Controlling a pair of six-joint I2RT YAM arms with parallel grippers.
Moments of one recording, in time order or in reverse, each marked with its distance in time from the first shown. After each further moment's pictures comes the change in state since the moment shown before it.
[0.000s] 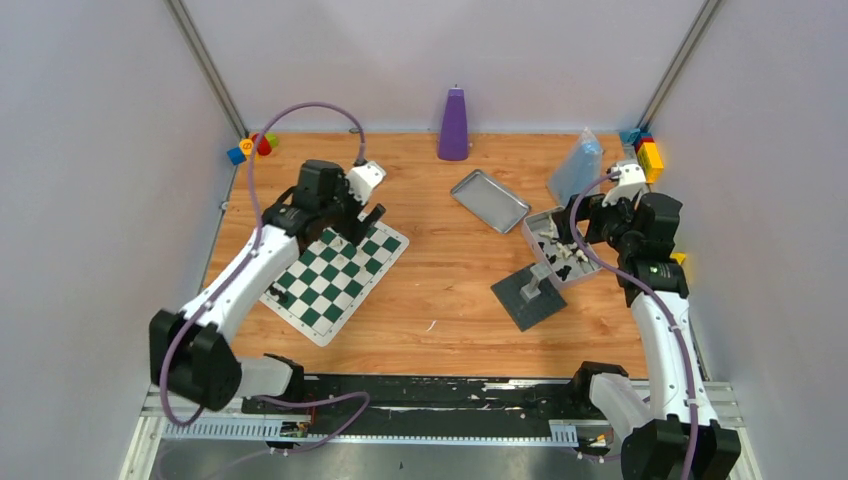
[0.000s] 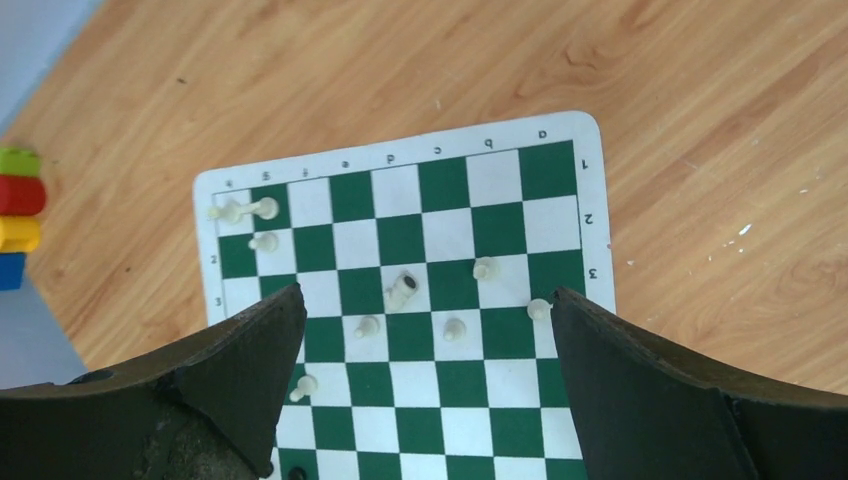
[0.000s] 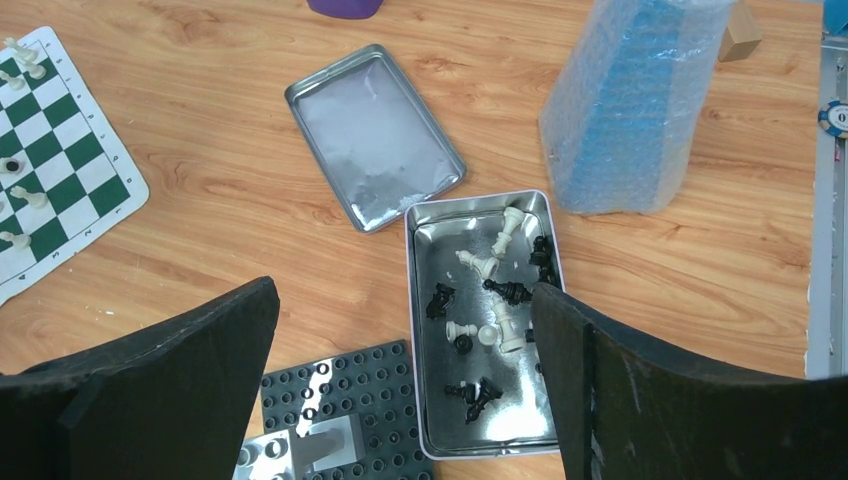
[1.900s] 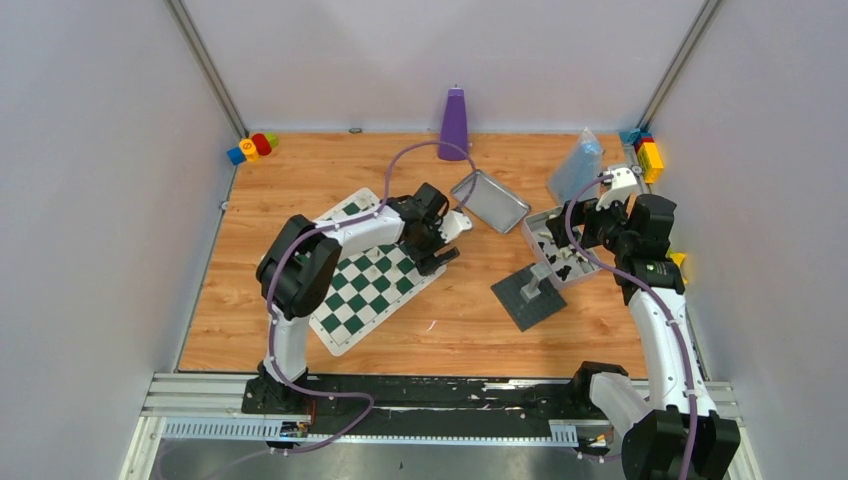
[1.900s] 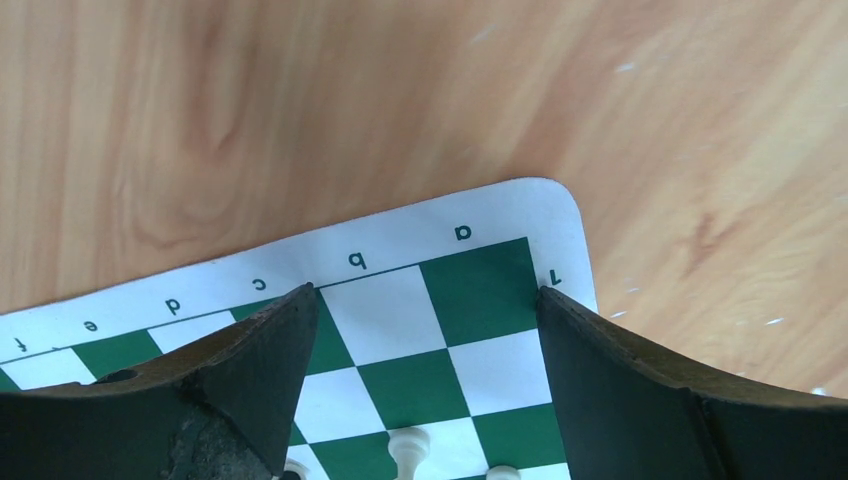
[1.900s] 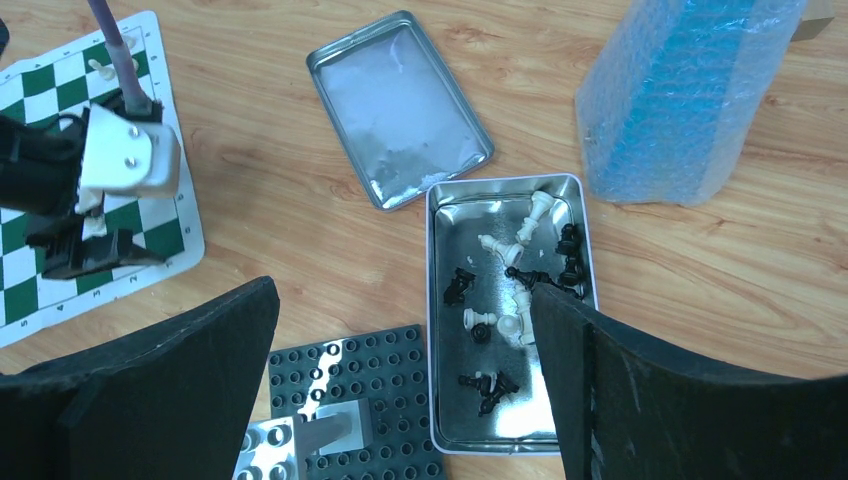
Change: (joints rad) left arm -0.357 0.764 0.319 -0.061 0.028 0.000; right arm 0.000 0.026 -0.031 0.000 -0.063 -0.028
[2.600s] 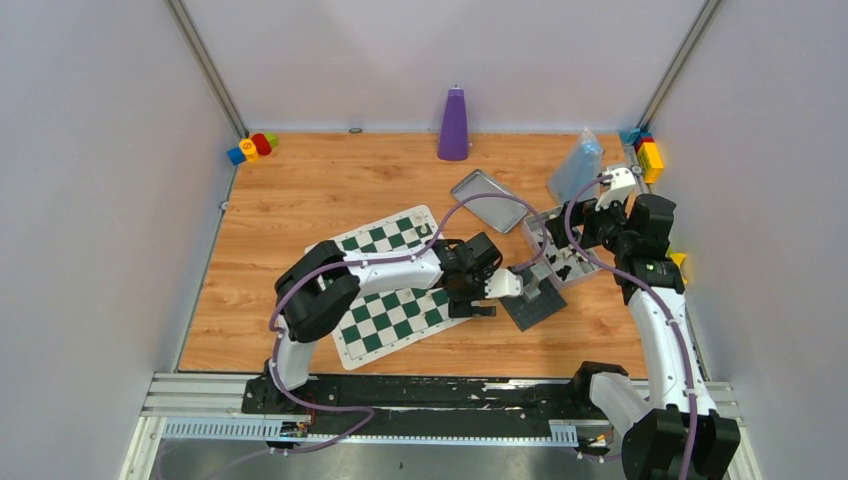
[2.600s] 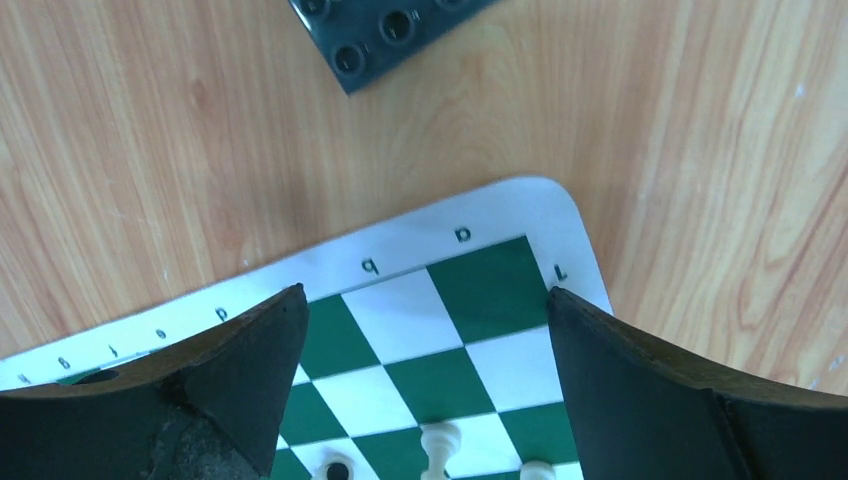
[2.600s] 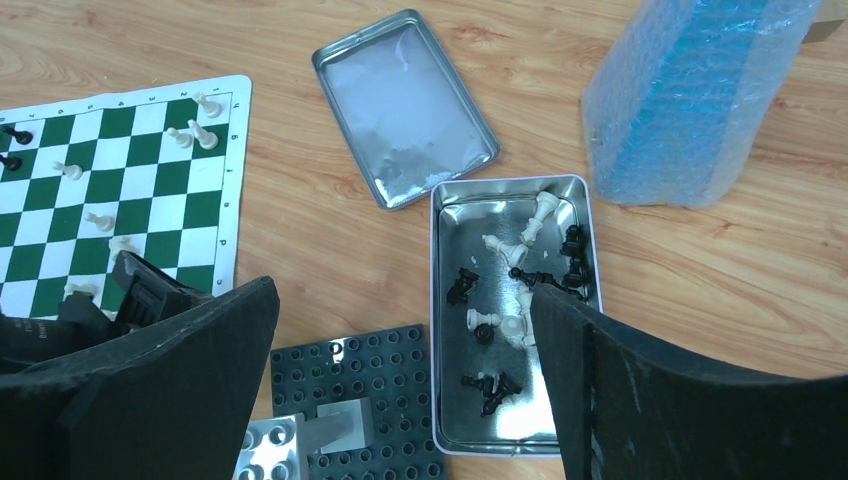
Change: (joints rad) left arm -0.371 -0.001 0.014 0.017 -0.074 0.137; right arm 0.000 0.002 0.000 0.000 -0.011 -0.006
